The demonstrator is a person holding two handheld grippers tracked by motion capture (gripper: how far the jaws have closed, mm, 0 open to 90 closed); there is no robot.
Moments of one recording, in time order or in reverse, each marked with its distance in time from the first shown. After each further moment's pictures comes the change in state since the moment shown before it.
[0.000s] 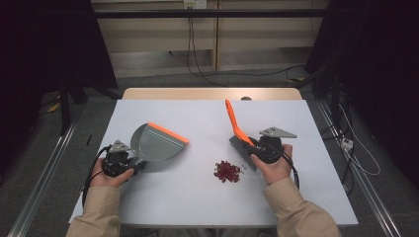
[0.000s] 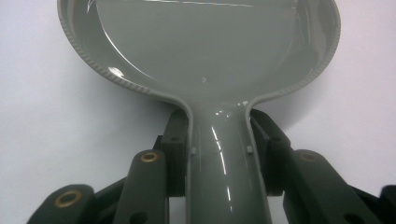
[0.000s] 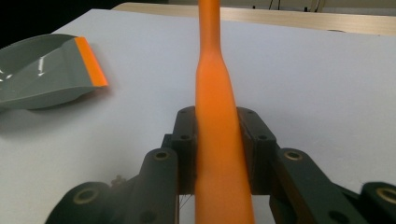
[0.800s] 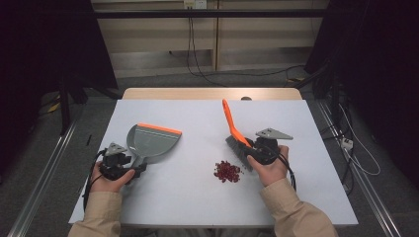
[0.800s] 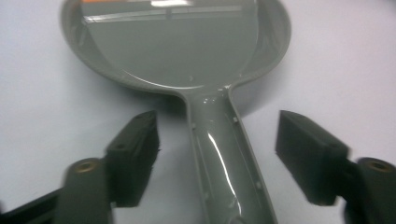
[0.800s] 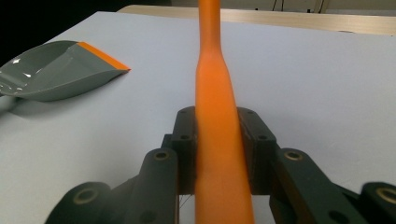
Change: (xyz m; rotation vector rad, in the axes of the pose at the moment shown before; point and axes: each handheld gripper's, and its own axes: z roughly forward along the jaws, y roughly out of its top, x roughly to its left) left arm 0.002 -0.005 0.009 -0.008 0.112 -0.112; right arm 0.010 -0.002 0.004 -0.013 0.010 0.003
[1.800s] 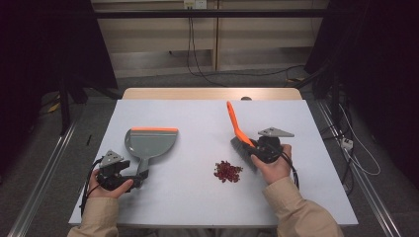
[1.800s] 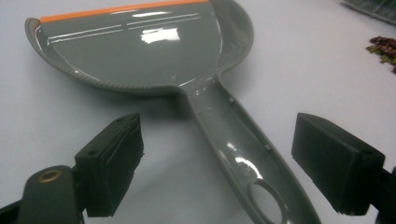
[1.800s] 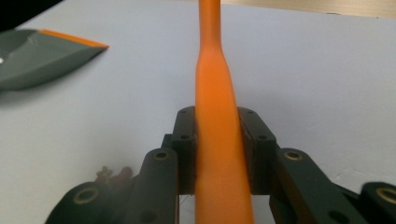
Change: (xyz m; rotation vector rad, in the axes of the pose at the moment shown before) left arm -0.007 -0.024 -0.015 -0.130 -0.086 -0.013; right arm -0.012 -0.003 0.003 0.067 -0.038 -0.014
